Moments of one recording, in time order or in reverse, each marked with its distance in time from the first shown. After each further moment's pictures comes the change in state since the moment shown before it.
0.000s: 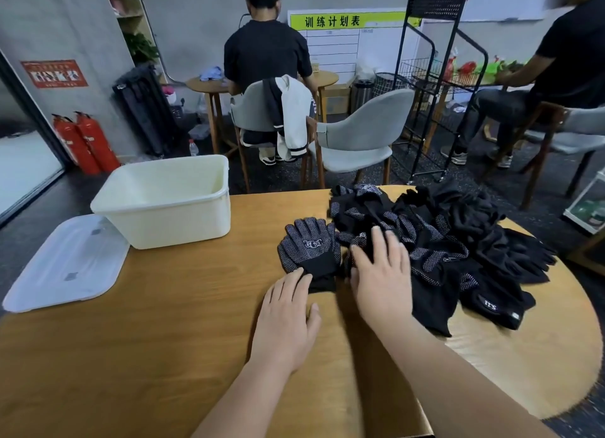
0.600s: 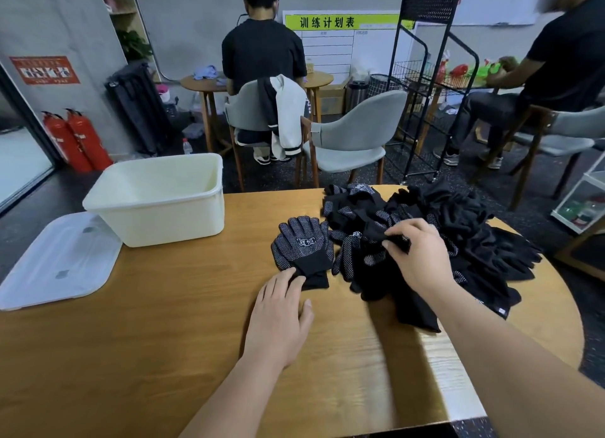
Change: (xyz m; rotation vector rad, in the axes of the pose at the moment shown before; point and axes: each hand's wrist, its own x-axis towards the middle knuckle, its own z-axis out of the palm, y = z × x) left_hand -0.001 0.002 -0.004 -0.032 -0.004 -0.011; right_hand 0.038 0.077 -0.051 0.421 -0.046 0.151
